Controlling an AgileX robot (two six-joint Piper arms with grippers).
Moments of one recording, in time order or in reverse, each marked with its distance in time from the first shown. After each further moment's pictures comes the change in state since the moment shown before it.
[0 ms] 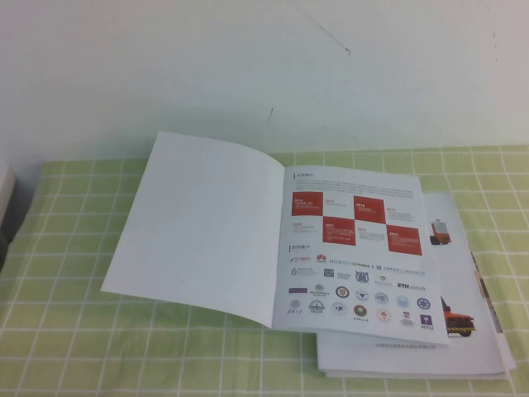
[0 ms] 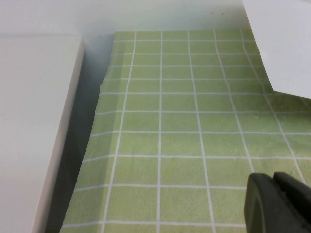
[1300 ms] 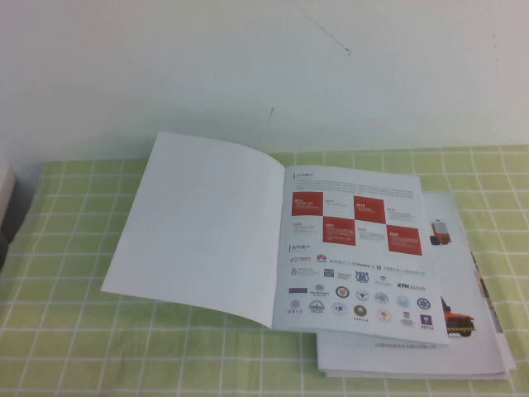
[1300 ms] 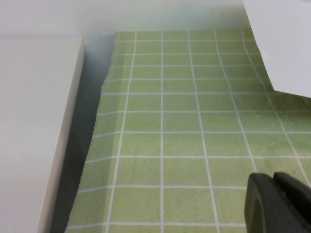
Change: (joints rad) right arm 0.000 0.000 0.000 0.037 0.000 0.006; left arm 0.000 0.000 0.000 0.002 0.000 -0.003
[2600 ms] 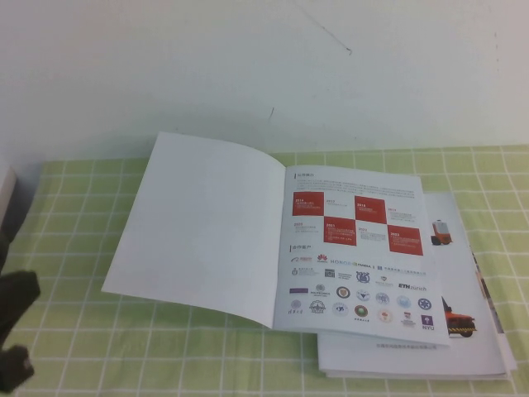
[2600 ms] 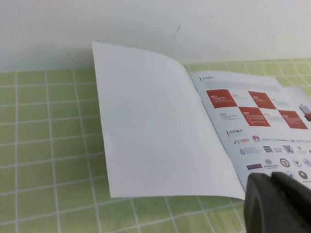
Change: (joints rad) right arm 0.000 0.000 -0.013 0.979 0.112 -0.376; left arm 0.000 0.497 -0.553 -0.609 0.275 0.447
